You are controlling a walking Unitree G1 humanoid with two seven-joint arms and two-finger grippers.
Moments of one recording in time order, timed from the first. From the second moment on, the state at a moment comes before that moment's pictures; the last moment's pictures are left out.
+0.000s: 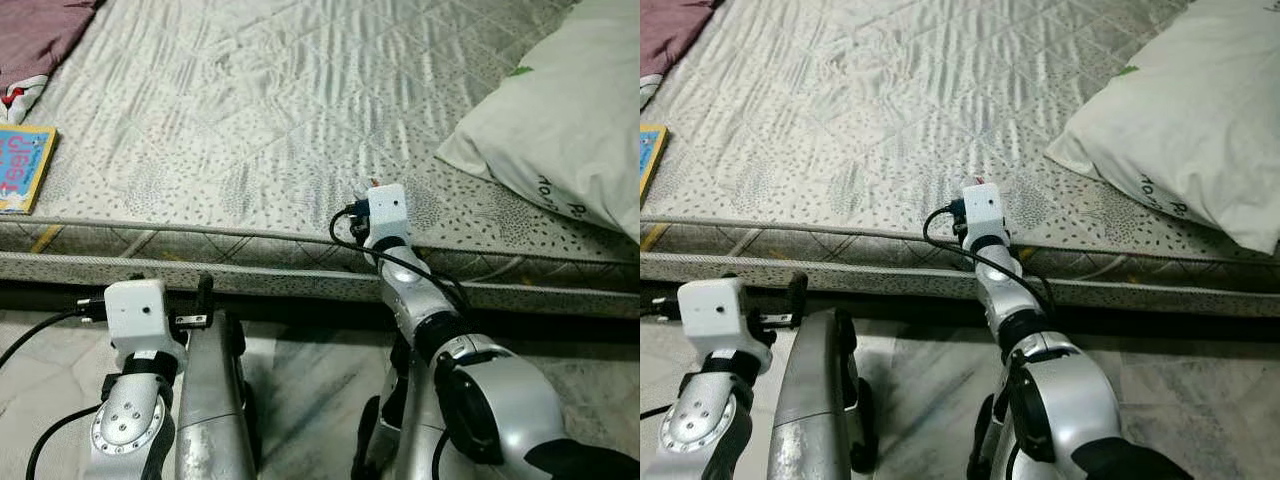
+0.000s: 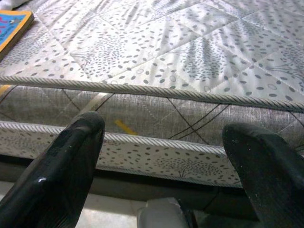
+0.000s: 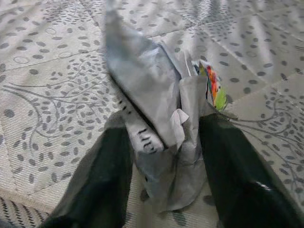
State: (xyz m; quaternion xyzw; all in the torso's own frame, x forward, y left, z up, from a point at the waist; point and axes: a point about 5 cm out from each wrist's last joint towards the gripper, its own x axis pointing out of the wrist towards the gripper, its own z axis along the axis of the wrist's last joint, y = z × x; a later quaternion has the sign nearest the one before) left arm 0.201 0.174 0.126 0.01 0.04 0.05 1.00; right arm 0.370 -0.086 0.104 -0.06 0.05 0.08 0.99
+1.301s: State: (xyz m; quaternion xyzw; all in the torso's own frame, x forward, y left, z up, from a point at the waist) left arm 0.267 0.171 0.119 0.01 -0.02 0.02 1.00; right arm 0.363 -0.126 0.093 0.04 0.06 0.11 0.99
